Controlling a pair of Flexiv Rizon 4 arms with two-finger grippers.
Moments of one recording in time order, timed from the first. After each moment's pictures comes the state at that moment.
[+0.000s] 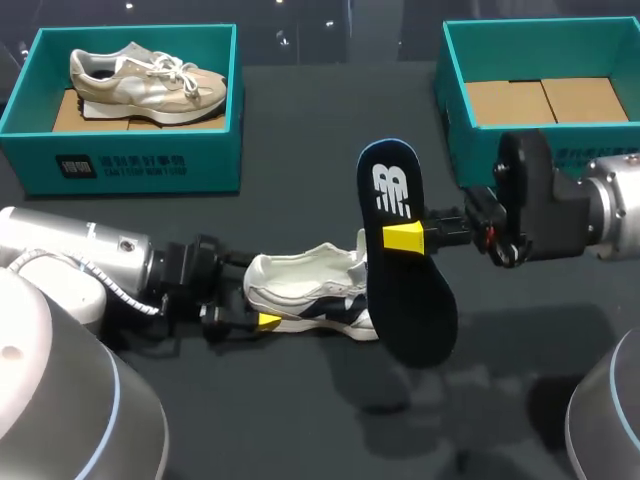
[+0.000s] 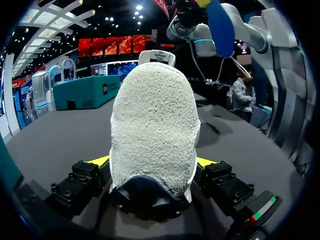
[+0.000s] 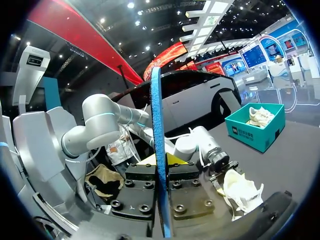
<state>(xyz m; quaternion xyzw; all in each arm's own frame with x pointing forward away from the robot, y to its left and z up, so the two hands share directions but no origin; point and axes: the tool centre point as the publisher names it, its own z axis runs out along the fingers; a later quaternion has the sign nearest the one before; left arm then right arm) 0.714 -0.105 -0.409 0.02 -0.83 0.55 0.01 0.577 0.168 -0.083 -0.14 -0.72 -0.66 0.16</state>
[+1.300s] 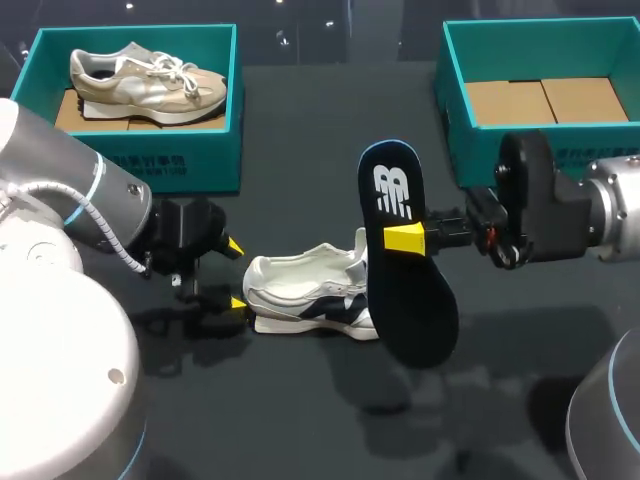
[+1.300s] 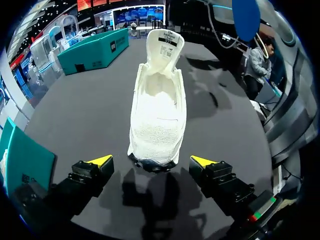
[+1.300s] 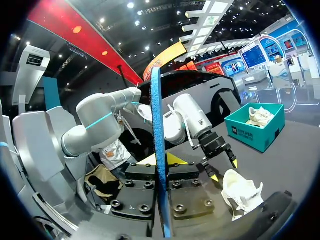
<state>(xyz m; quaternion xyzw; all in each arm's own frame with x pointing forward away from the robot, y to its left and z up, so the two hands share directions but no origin) 0.712 -0.047 -0.361 0.06 -0.95 0.30 -0.02 0.576 0.167 -0.084 -0.14 -0.72 -0.67 0.16</state>
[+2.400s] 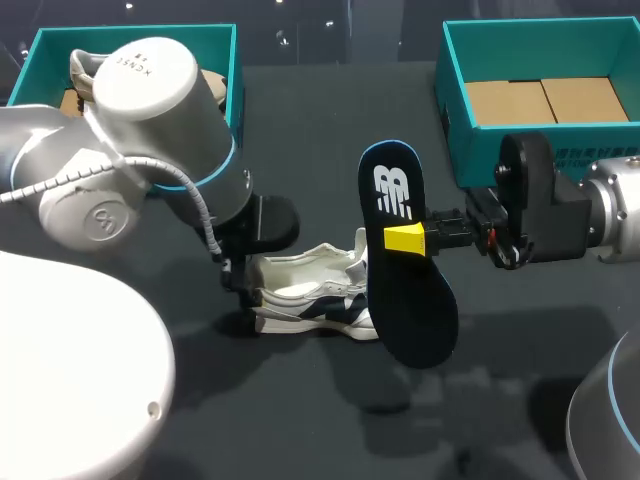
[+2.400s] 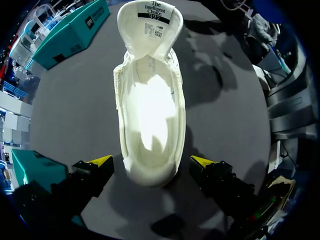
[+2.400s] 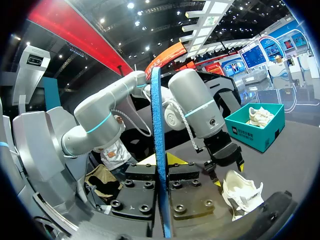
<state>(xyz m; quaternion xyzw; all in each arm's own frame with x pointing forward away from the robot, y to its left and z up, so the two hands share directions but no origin) 0.712 -0.079 -0.347 0.00 -1.00 0.09 -0.03 0.575 0.167 -0.084 -0.14 -0.72 -0.67 0.16</state>
